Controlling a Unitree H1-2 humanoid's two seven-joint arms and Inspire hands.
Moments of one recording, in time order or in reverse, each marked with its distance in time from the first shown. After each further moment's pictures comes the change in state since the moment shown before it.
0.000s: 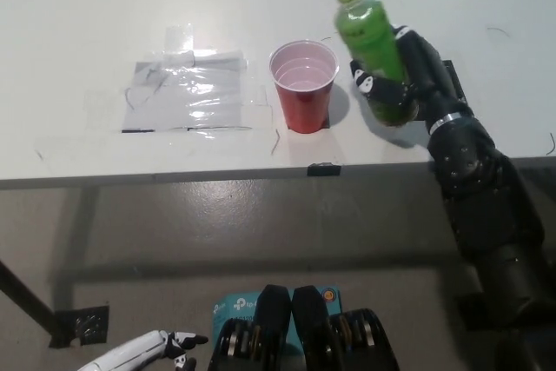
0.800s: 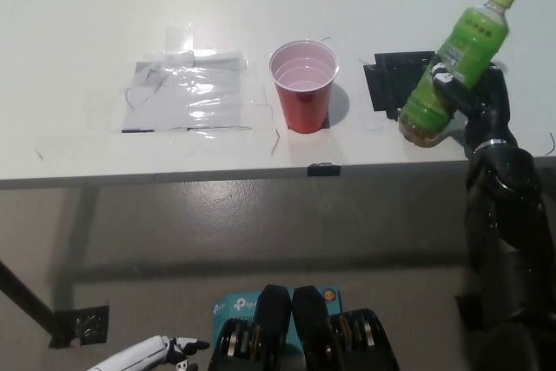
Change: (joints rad) left_arm 0.009 -0.002 -0.014 -0.006 0.018 0.001 0.000; right_arm 0.000 0.056 -0.434 0.072 0.439 0.102 0.040
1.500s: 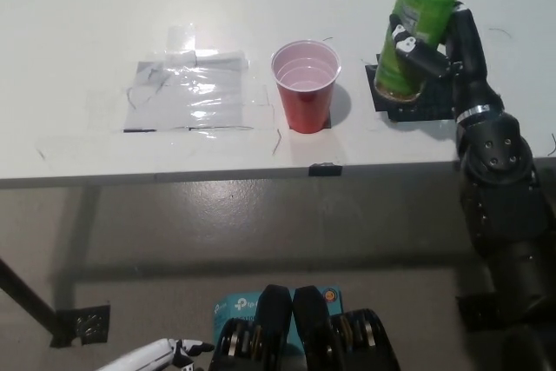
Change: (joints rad) left_arm -0.002 0.001 -0.025 -0.025 0.043 0.002 0.000; right_arm -0.001 -0.097 0.419 -0.090 -0.037 -0.200 -0.045
